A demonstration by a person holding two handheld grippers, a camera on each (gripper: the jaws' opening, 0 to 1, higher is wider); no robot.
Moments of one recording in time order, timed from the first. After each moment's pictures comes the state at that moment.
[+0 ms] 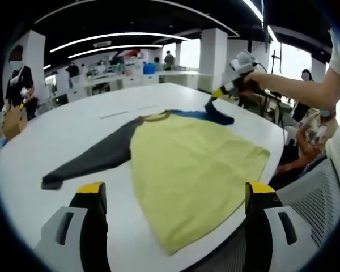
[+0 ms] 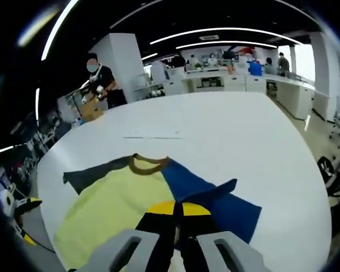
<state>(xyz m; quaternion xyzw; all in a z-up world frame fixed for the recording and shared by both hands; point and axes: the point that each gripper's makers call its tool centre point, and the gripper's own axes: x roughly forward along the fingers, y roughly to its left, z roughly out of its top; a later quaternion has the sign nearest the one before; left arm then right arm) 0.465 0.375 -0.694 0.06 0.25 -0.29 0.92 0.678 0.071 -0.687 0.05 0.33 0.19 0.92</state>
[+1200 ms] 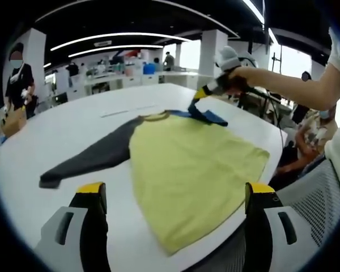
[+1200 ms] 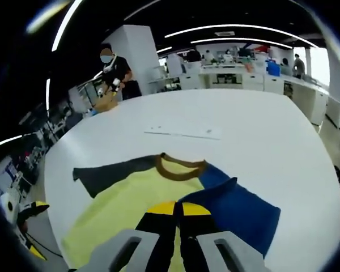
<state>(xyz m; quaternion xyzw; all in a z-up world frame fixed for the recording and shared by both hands) 0.467 0.376 -0.698 0.05 0.25 -0.29 0.92 0.689 0.156 -0.689 0.03 0.35 0.24 0.90</state>
